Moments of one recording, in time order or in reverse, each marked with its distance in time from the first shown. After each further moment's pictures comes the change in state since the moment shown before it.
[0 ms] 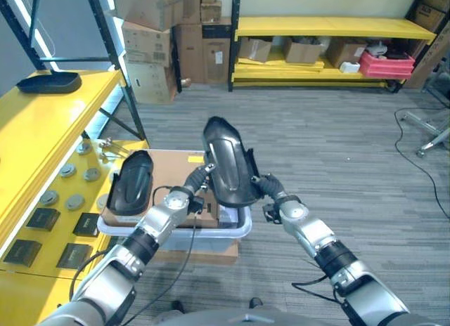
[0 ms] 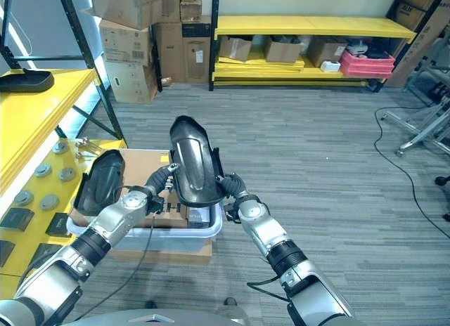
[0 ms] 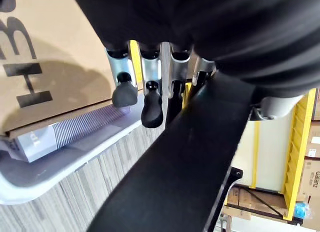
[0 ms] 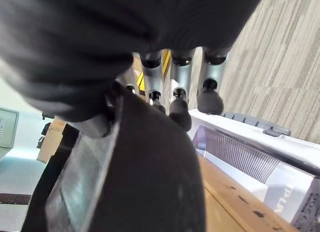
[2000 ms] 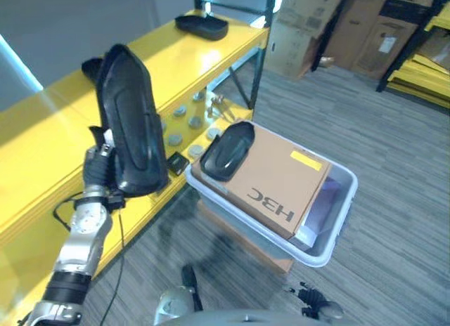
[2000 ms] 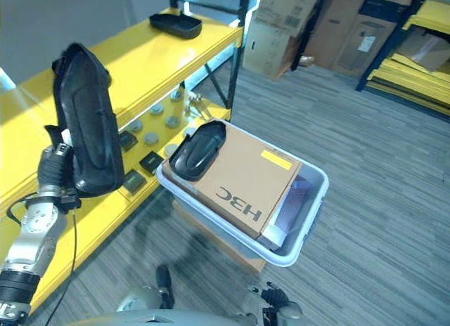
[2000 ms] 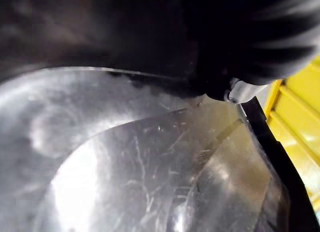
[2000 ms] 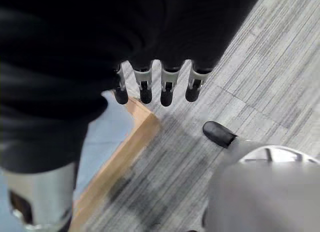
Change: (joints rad) left arm 0.393 0.276 0.575 -0.370 0.142 -0.360 0.146; right arm 0.440 0.120 -0.252 0.609 -0.037 -0.113 0.128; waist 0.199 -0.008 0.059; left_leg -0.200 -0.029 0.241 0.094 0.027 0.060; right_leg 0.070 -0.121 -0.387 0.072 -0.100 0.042
